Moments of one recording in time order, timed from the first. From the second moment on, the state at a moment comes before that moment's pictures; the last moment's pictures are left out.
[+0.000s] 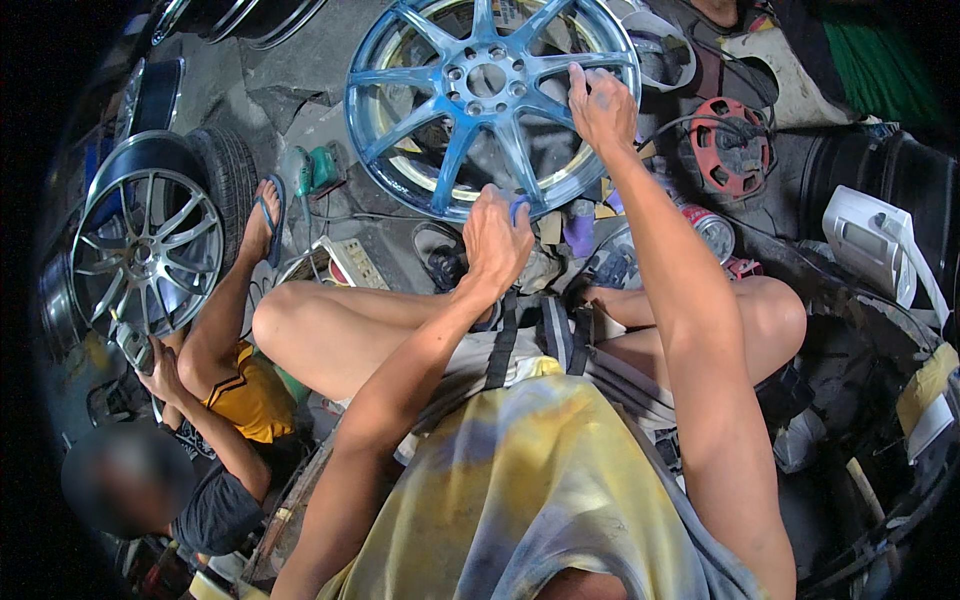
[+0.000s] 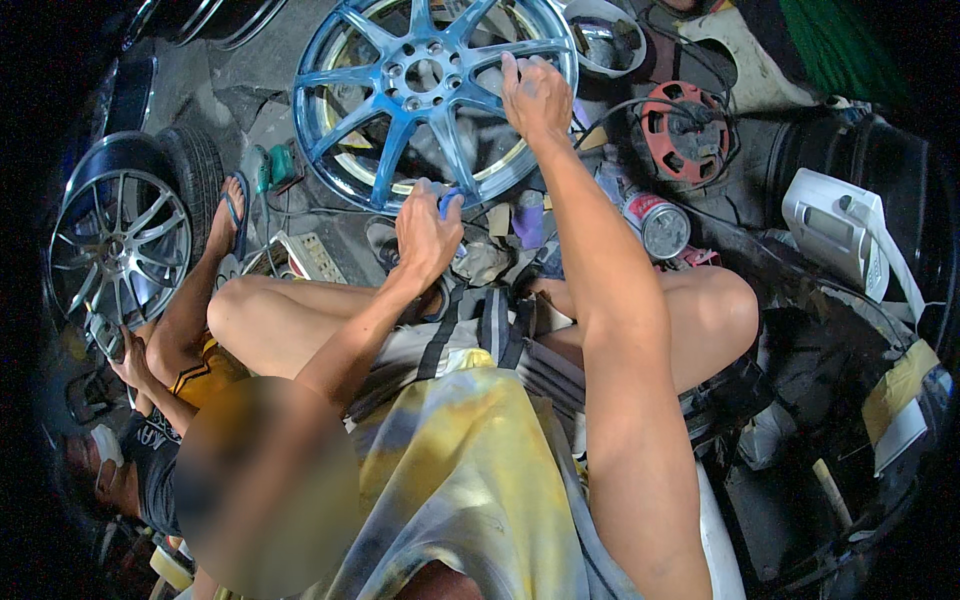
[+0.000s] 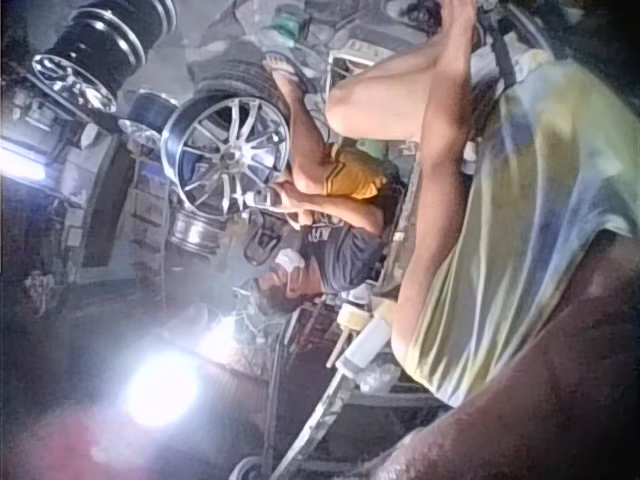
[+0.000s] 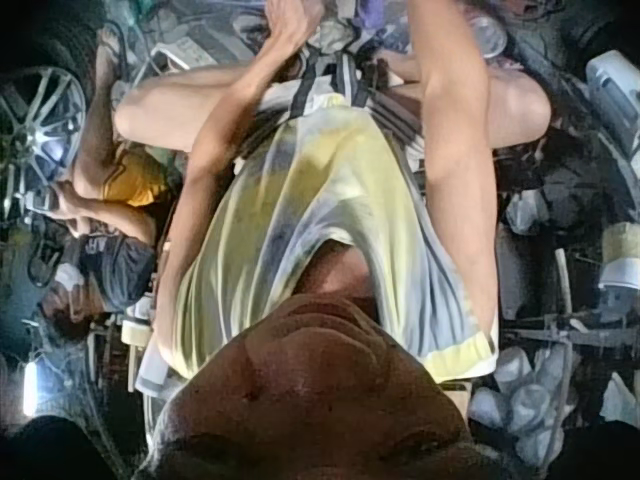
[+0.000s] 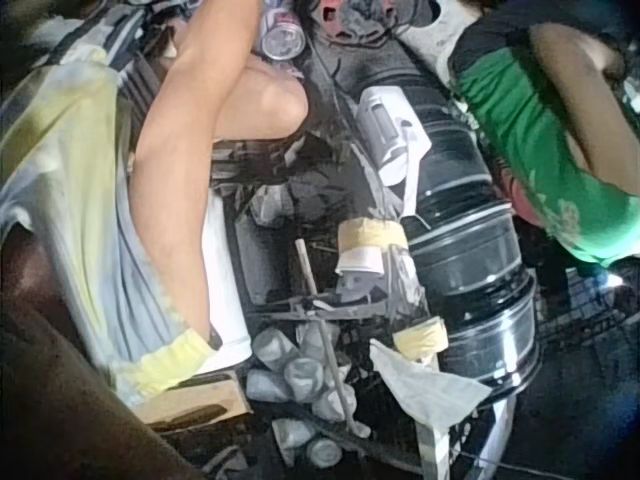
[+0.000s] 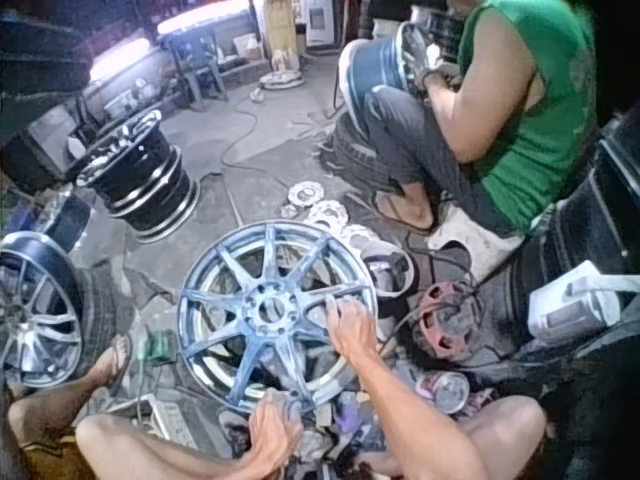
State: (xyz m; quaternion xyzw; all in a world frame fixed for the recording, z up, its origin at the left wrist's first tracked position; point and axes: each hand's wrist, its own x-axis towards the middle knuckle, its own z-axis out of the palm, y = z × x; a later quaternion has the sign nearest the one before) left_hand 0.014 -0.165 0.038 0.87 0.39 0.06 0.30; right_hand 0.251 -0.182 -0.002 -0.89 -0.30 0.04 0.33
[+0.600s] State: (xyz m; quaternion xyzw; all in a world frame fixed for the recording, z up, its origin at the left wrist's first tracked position) left_hand 0.016 -0.135 0.045 0.88 0.34 0.03 0.34; right_hand 0.250 -0.180 -0.004 -0.90 -0.28 0.05 0.33
